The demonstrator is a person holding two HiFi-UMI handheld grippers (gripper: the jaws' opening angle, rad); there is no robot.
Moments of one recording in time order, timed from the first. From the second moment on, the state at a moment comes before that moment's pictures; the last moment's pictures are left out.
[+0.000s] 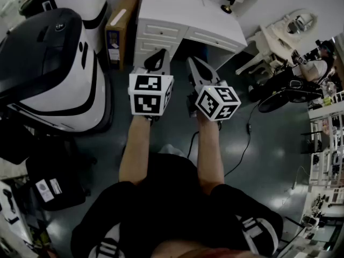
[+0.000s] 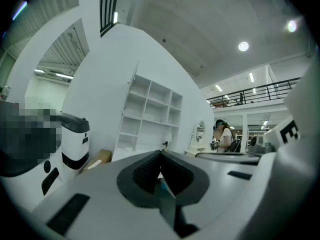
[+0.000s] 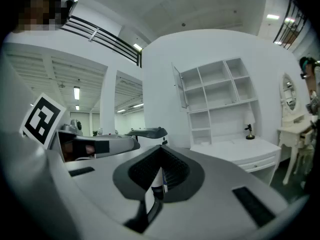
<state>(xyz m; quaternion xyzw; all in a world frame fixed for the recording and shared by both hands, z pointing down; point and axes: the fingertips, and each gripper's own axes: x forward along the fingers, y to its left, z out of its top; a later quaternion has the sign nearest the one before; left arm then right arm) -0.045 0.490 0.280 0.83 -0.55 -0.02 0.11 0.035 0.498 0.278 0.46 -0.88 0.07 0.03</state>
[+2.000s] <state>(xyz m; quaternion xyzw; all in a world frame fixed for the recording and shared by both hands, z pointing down) -0.040 0.326 0.397 0.80 -0.55 0.03 0.25 0.072 0.331 0.385 0.46 -0.86 0.22 0.05</state>
